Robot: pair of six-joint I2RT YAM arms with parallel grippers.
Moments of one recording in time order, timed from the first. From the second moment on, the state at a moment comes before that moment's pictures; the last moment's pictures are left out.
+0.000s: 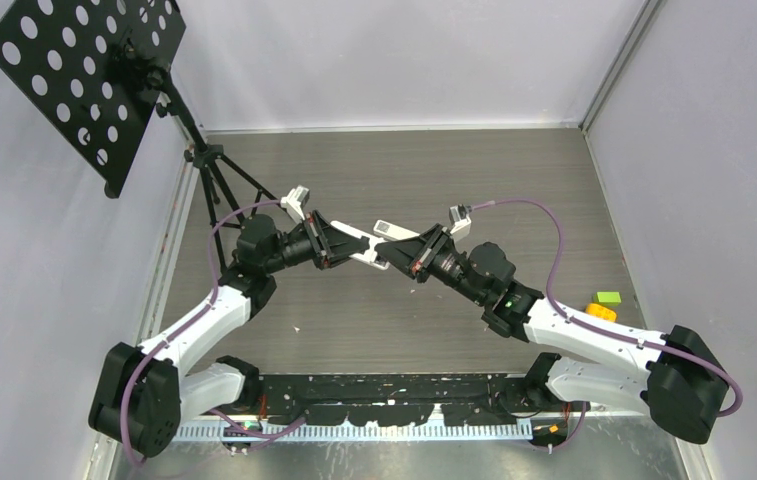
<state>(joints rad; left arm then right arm) -0.38 1.09 0.54 0.46 0.74 -1.28 0.88 1.05 0.54 0.56 -0.03 1.39</state>
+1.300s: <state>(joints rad) -0.38 1.10 0.54 0.46 0.75 -1.30 0.88 1.10 0.51 0.68 0.01 1.37</state>
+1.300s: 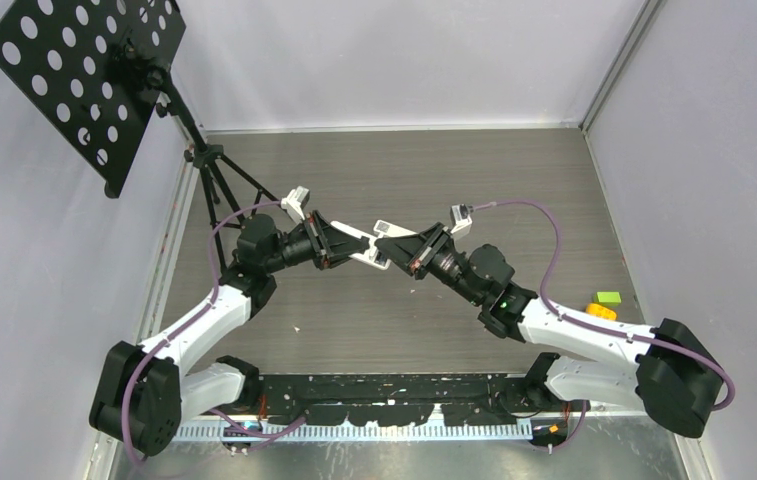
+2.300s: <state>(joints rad) -0.37 1.10 0.54 0.49 0.75 -1.37 0.88 0.99 0.47 0.57 0.06 1.43</state>
